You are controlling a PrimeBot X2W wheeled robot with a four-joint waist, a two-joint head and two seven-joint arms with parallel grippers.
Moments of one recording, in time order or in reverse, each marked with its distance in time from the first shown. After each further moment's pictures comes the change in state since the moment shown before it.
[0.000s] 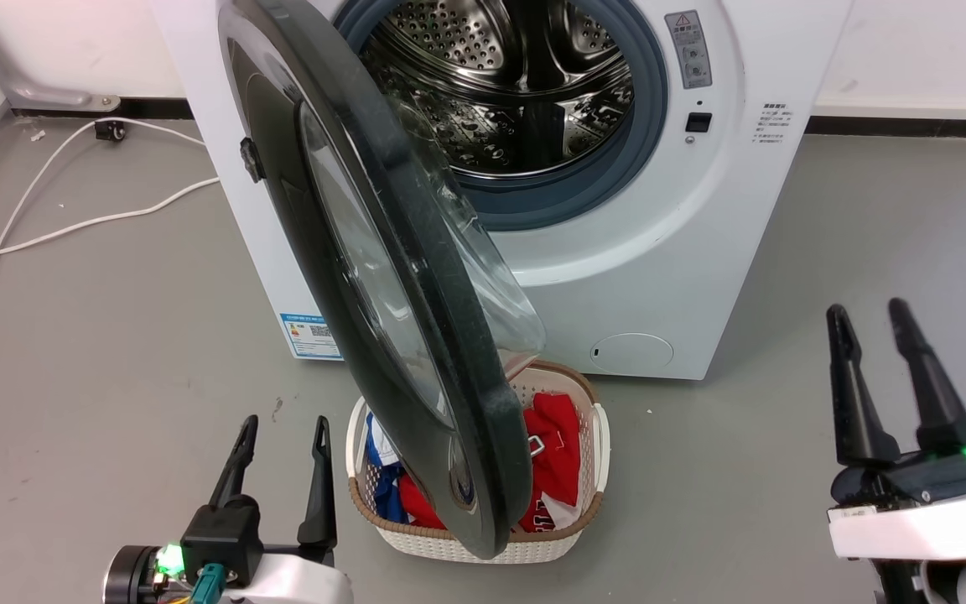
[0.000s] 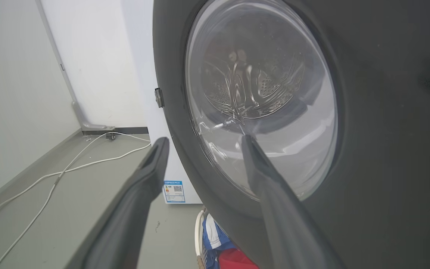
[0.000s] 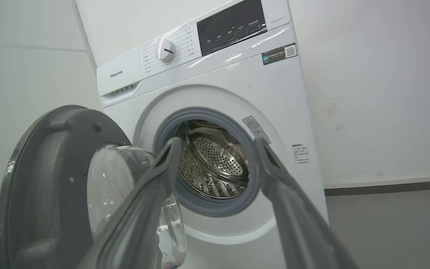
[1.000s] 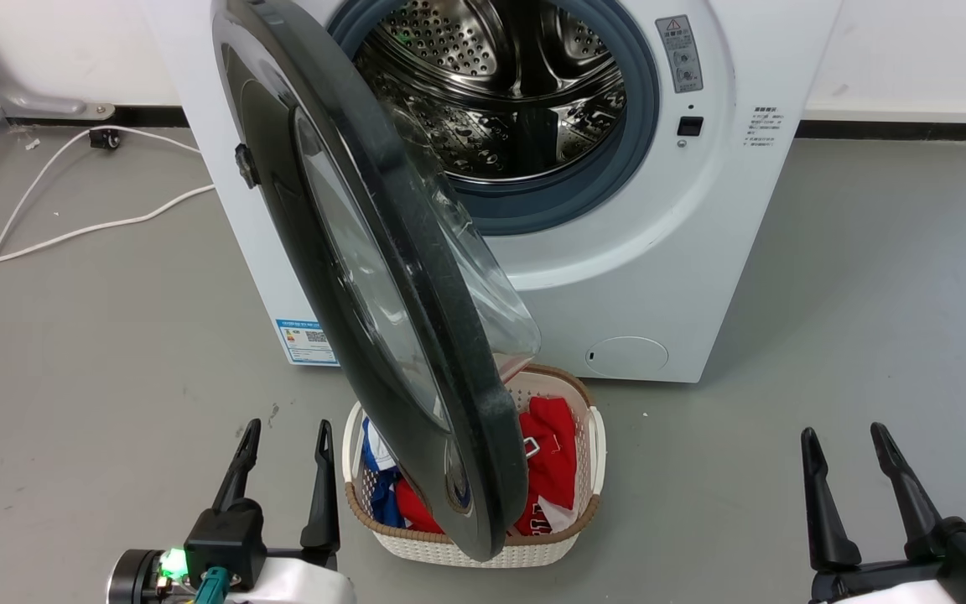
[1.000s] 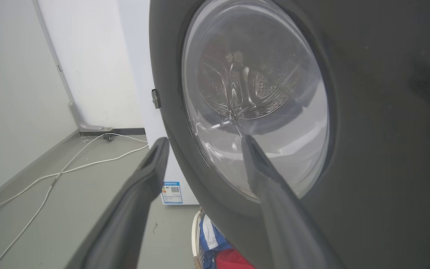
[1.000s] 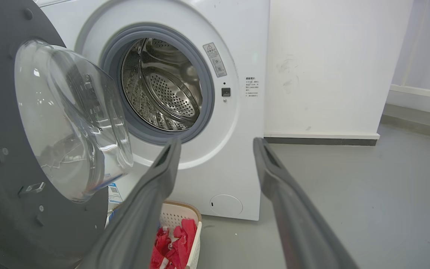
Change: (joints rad) left arm 0.008 0.000 -0.010 -0.003 -0.004 0.009 0.000; right arm 0.181 0.153 -0.127 0.083 -0.412 0.000 0.000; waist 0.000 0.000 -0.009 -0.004
